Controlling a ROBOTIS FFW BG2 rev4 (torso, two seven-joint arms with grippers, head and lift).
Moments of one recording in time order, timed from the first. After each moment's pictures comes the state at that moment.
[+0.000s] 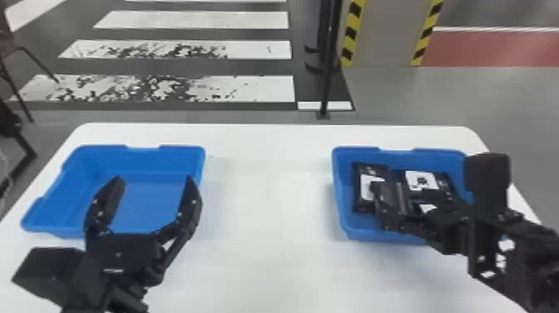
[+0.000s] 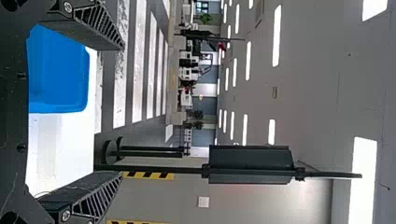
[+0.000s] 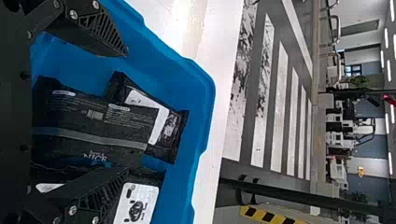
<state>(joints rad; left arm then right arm) 0.61 0.11 -0.06 -2.20 0.06 -0.13 0.10 0.22 -0.27 -0.05 -2.20 -0.16 0.92 0.29</state>
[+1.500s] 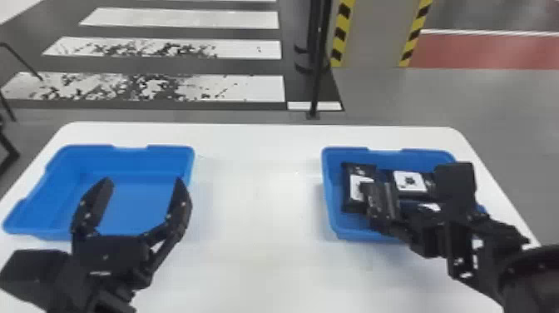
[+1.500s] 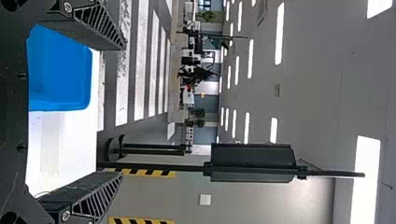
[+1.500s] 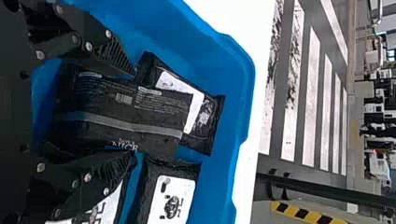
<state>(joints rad) 0.61 0.11 -0.06 -2.20 0.06 -0.12 0.10 0.17 -0.27 -0.02 -2.09 -0.14 1.01 0.27</state>
